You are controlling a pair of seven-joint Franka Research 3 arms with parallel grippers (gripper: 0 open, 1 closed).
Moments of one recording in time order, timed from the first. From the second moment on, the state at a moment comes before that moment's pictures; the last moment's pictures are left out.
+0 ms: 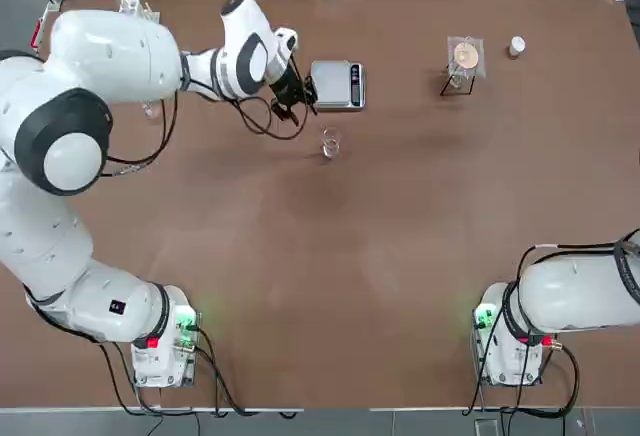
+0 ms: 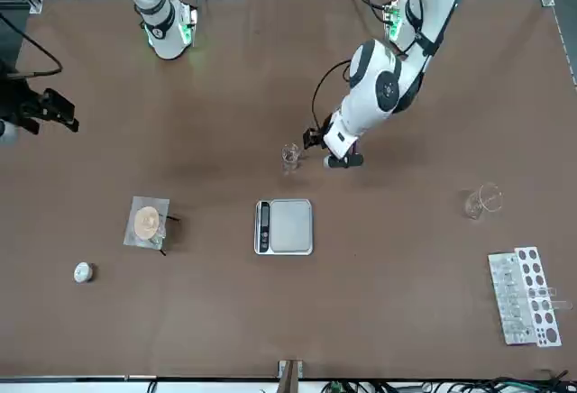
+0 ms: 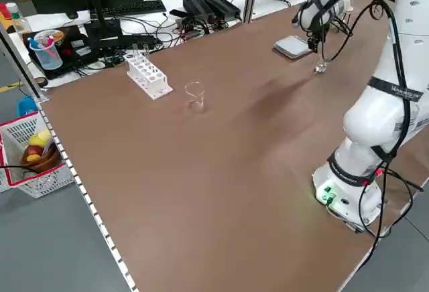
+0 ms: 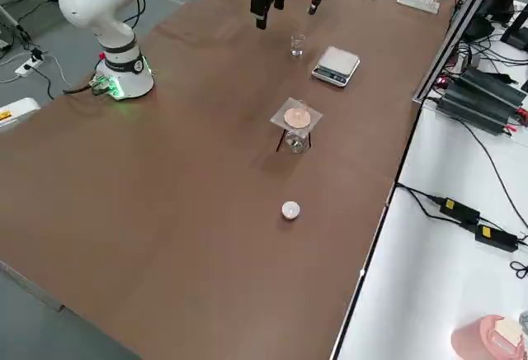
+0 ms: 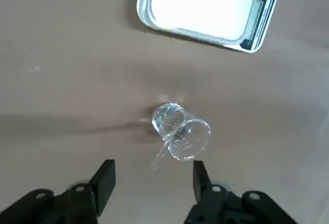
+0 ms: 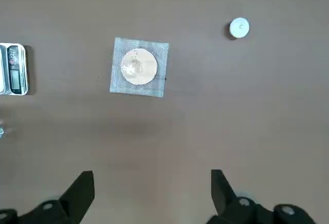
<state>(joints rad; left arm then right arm) -0.26 0.34 -0.46 -2.10 -0.49 2.56 -0.45 0.03 0.01 -0.05 -1.56 0.02 1.55 -0.05</state>
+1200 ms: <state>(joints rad) -0.29 0.39 -0.48 -2.14 -0.49 2.67 -0.45 0.03 0.01 -0.05 -1.56 0.02 1.54 -0.05</state>
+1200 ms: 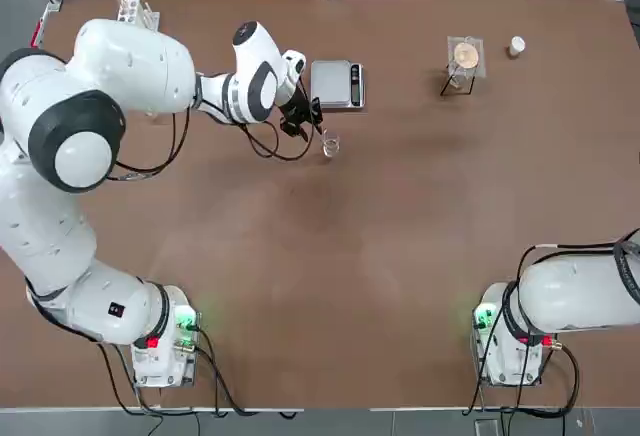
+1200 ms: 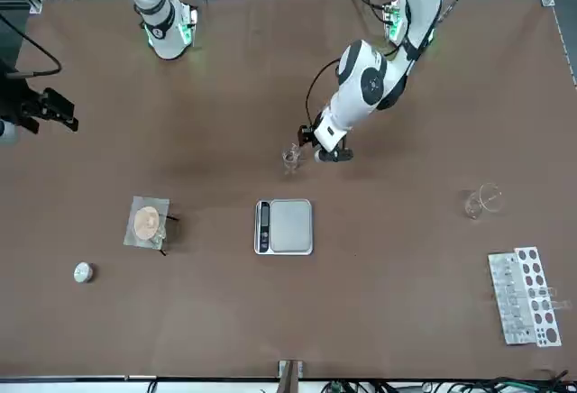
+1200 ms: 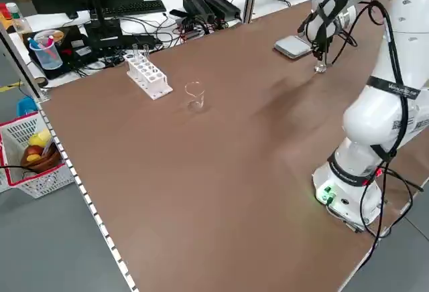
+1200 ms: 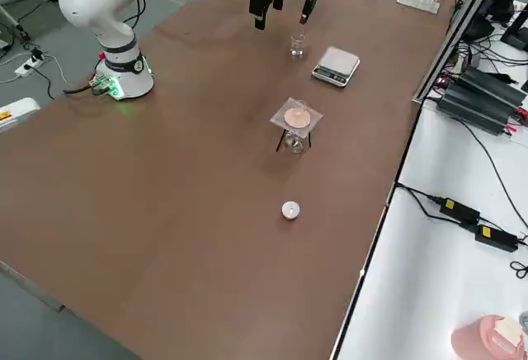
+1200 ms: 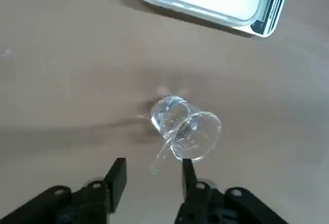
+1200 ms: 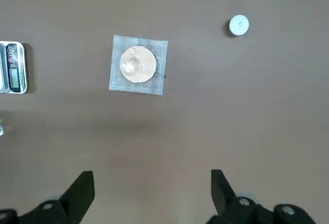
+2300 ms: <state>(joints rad) -0.29 0.40 -0.48 -2.12 -0.49 2.67 -0.45 0.02 0.01 -0.05 -1.56 0.02 1.54 -0.05</state>
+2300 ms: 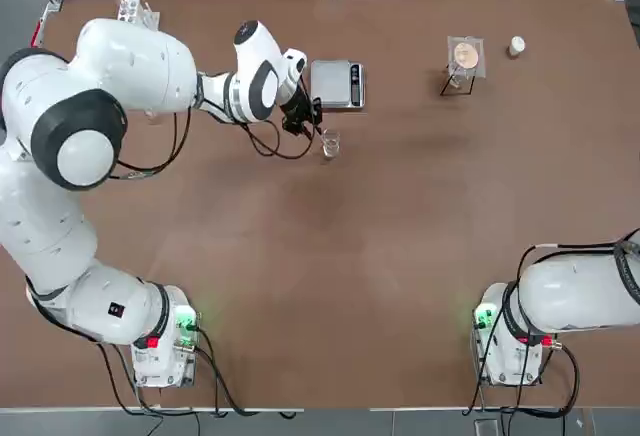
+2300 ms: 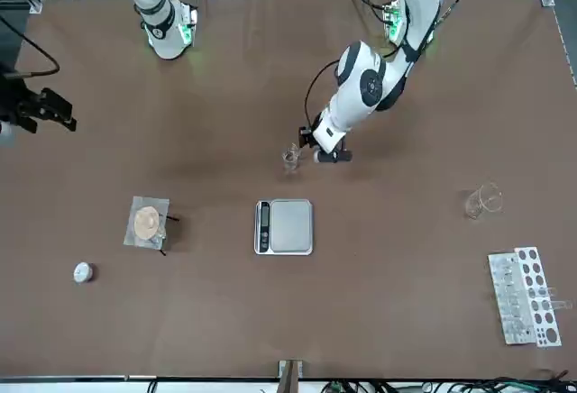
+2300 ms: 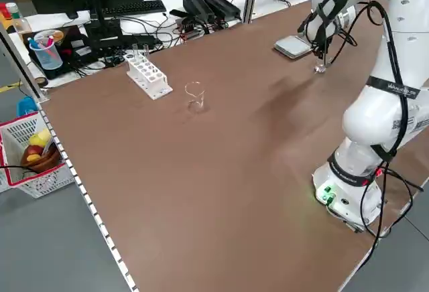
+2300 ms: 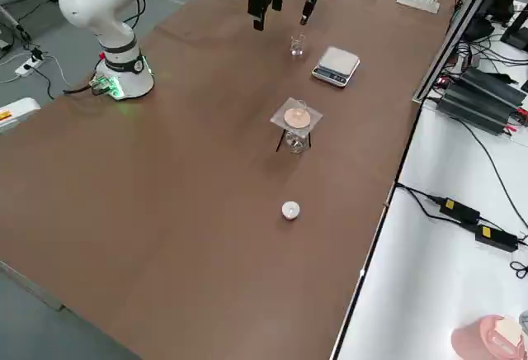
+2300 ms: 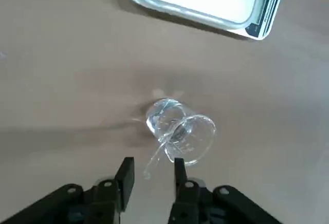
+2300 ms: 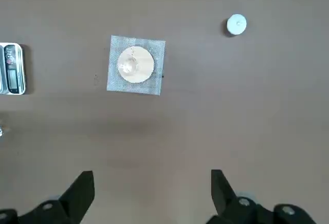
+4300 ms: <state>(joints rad) -0.29 0.43 -0.48 -2.09 -0.49 2.67 -0.45 0.02 0.01 -0.05 -1.56 0.02 1.53 -0.05</state>
